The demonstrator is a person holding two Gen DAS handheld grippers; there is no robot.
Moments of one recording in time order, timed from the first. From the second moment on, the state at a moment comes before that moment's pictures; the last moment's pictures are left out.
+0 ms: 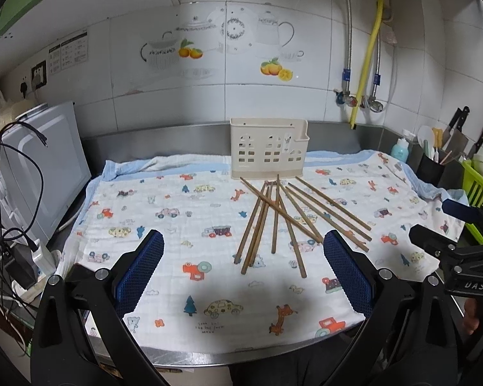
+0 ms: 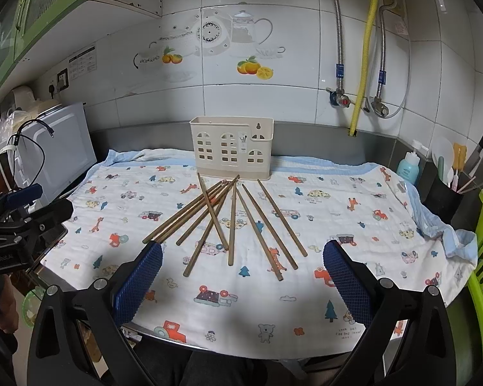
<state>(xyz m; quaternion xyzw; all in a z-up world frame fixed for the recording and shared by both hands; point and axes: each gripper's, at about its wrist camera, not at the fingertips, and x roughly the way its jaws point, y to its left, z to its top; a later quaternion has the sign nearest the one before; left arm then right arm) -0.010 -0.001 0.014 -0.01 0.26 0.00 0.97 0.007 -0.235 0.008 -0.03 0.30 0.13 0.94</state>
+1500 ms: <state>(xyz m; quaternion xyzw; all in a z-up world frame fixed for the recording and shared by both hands) -0.009 -0.001 0.015 -0.01 0.25 0.00 0.97 0.010 -0.230 0.008 -0.03 0.29 0.14 0.95</state>
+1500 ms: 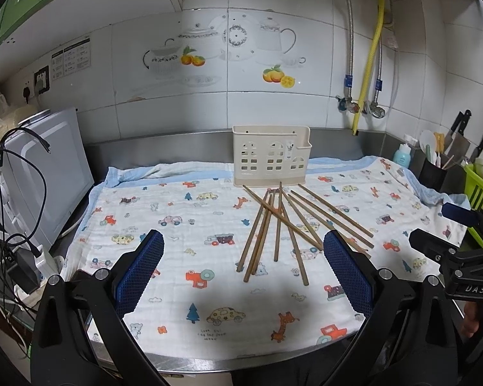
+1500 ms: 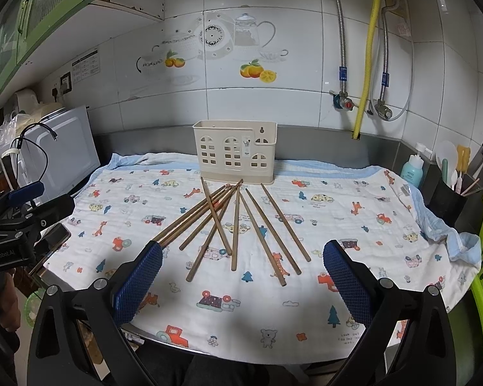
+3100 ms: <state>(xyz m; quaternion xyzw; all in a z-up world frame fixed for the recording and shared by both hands) 0.047 0.018 -0.024 -0.02 0.29 0.01 0.96 0.063 -0.222 -0.041 -0.03 0.31 0.20 0.93</state>
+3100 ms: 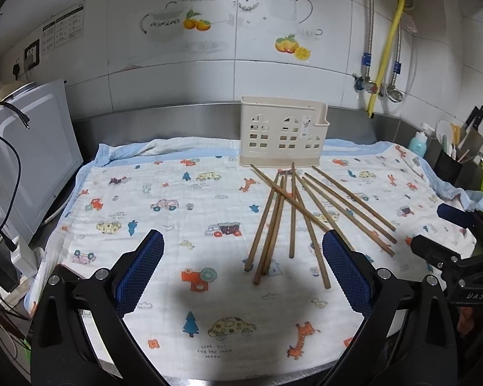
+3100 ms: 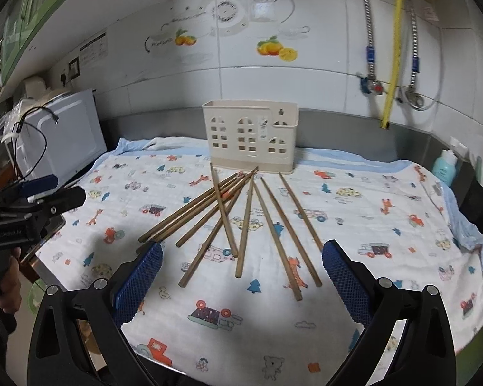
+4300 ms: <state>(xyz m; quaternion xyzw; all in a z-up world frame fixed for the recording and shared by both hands) 0.119 0.040 -0.068 -0.03 0.34 0.01 0.94 0.152 -0.173 -0.094 -0.07 0.38 0.29 0.88</state>
